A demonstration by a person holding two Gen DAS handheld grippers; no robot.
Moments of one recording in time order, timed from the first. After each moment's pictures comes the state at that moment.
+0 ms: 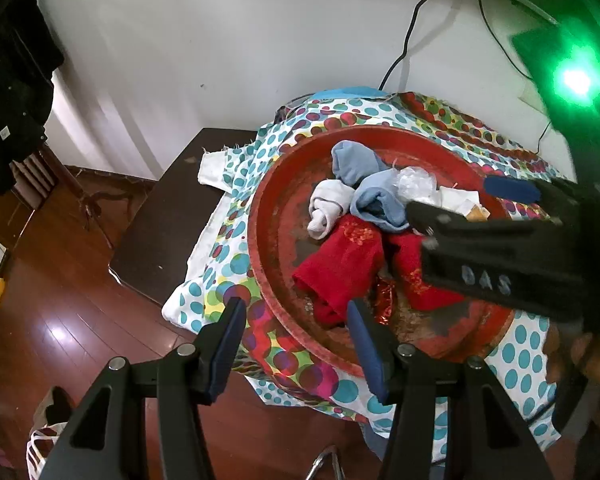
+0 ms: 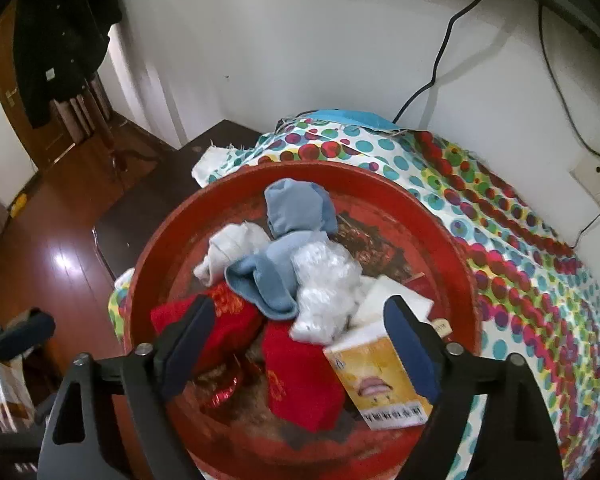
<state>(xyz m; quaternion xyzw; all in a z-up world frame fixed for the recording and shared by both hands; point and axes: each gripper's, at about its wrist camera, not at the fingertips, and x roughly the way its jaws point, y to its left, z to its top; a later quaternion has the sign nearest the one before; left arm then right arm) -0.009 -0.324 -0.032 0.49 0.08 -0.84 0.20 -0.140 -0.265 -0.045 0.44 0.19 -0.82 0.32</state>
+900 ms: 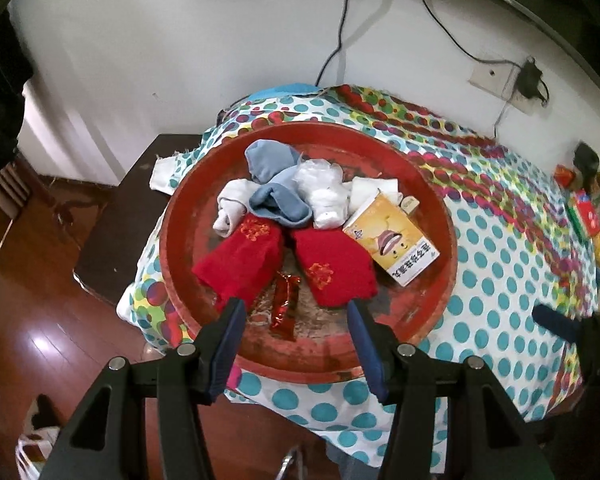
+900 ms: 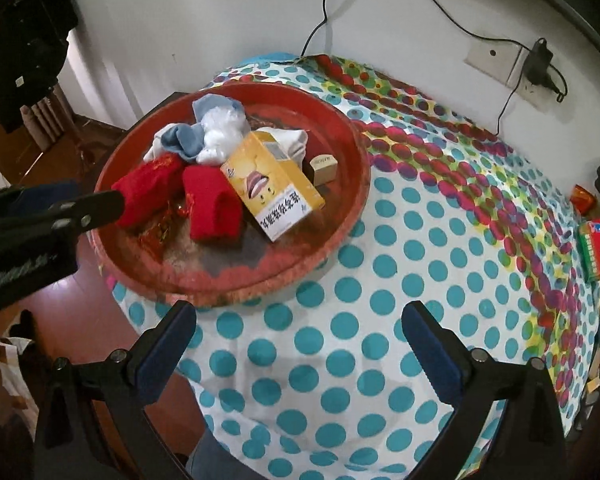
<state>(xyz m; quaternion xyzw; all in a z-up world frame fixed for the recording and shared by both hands) -0.035 -0.249 -0.032 0.49 0.09 -0.85 0.15 -0.077 -0.118 -0.055 0.49 0.16 -0.82 0.26</state>
